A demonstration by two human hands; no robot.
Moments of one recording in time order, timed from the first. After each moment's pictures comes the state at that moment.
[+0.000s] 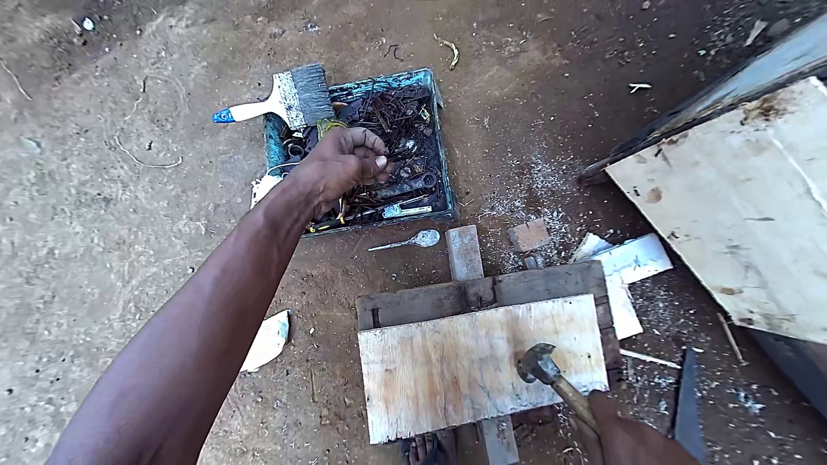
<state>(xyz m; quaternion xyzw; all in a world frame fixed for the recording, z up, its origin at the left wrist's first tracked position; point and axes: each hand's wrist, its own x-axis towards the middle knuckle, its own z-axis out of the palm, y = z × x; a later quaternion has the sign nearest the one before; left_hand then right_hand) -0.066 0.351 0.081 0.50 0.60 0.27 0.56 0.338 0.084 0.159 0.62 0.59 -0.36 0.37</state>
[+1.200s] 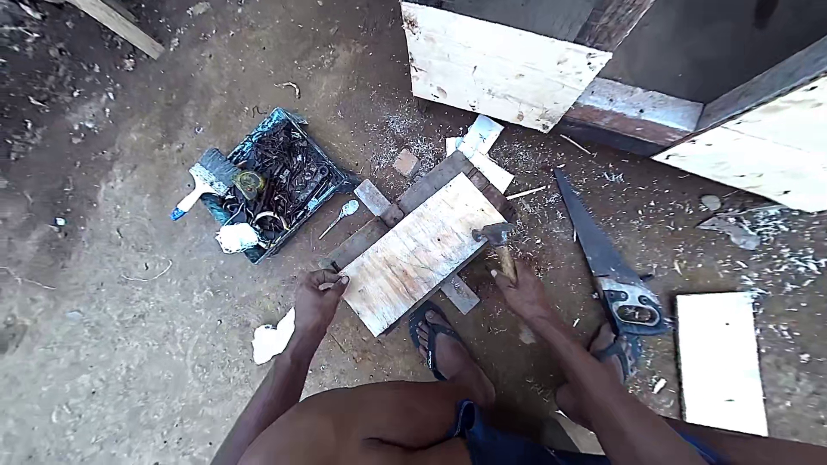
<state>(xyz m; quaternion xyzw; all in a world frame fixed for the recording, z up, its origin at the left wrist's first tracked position) -0.022 0.075 0.090 0.61 0.69 0.07 0.38 0.361 -0.094 0.057 0.82 0.27 -0.48 -0.19</state>
